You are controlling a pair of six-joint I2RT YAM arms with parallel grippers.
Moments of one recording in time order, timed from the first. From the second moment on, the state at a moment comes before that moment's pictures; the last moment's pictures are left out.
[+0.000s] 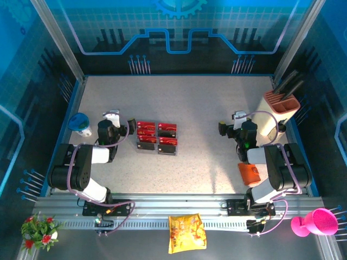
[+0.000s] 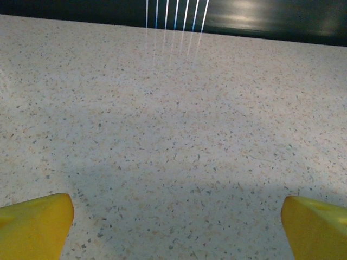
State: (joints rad) left arm 0.02 1.54 0.40 0.78 0.07 -0.11; right arm 0.08 1.54 0.38 0.79 0.00 -0.06
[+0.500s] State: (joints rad) left arm 0.02 1.33 0.45 0.52 -0.04 -0.16; right arm 0.08 1.17 0.54 0.26 0.06 0.09
